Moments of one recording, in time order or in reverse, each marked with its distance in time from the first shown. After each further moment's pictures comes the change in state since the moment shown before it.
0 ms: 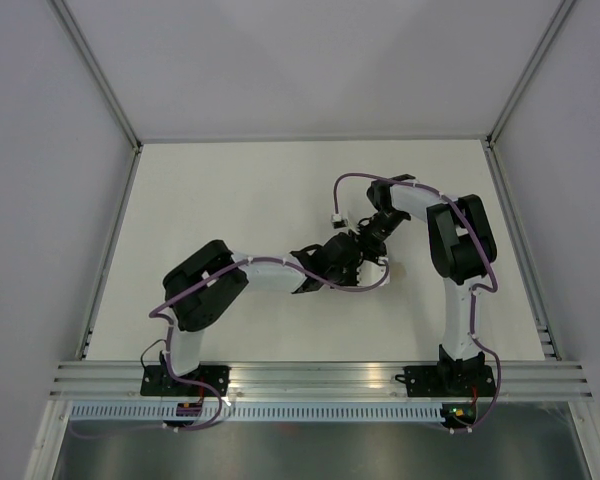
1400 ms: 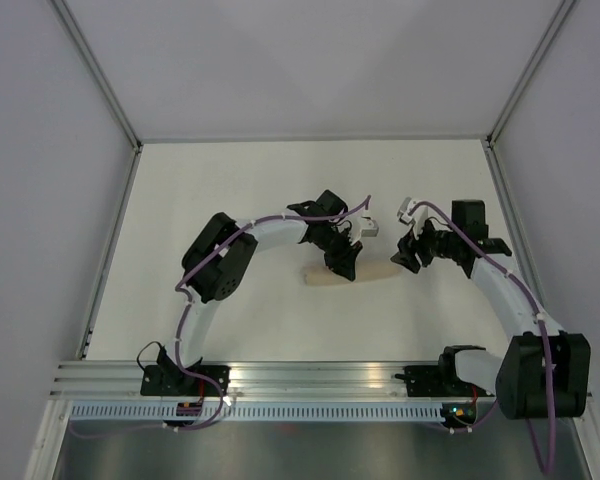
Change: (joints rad) left arm 0.237 0.221 0.397 -0.496 0.688 -0.347; right arm -0.300 -0.906 -0.675 0.676 -0.065 0.357
